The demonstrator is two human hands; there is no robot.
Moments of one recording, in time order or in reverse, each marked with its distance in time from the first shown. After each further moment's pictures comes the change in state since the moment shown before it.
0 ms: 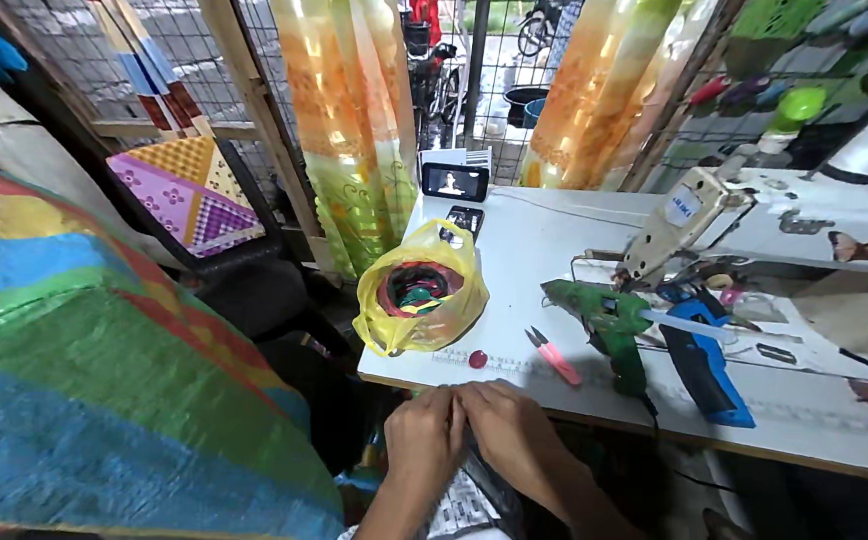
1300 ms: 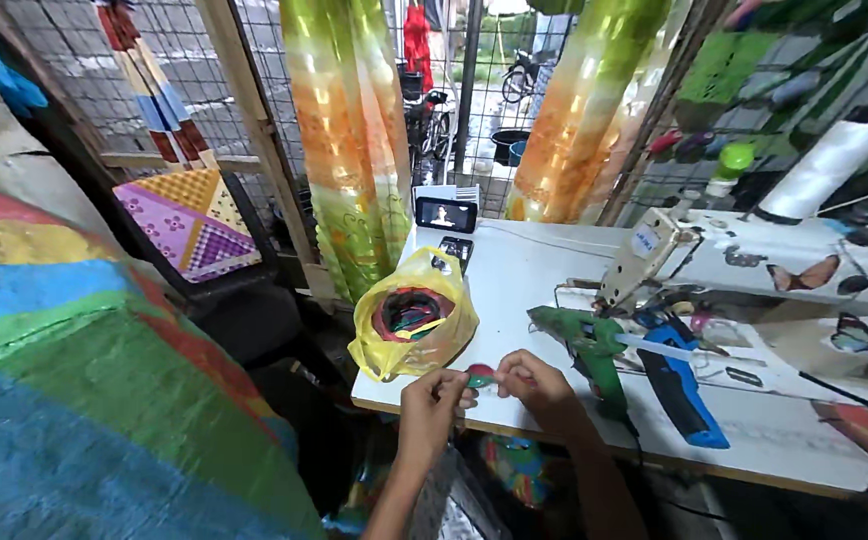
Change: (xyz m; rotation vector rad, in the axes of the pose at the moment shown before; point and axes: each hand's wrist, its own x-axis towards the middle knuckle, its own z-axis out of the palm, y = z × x) left_hand 0.051 0.008 0.008 -0.934 -0.163 -0.429; right_hand 0.015 0.081 -0.024 0.669 0.052 0.360
